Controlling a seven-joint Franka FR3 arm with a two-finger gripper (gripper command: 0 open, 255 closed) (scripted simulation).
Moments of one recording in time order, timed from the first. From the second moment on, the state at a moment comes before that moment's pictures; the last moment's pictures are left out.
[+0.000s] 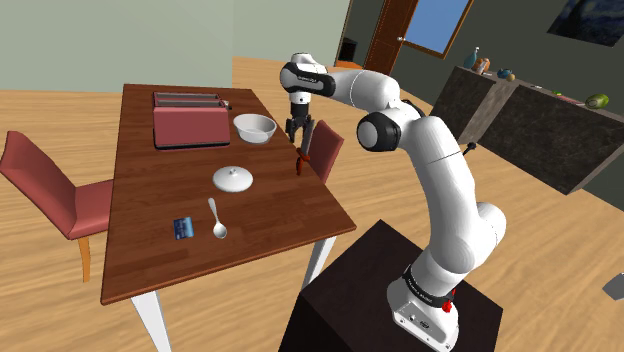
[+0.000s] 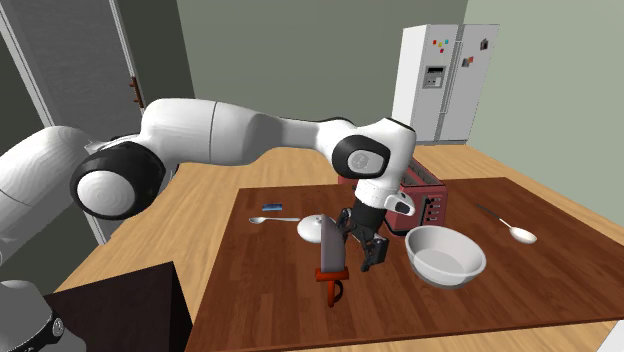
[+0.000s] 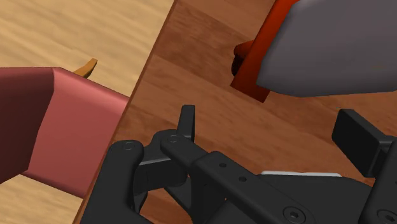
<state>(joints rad) -0.14 0.93 -0.11 -0.86 0.07 1.53 -0.35</state>
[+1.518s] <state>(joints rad) -0.13 0.89 -0.11 -0.99 0.07 1.63 -0.35</state>
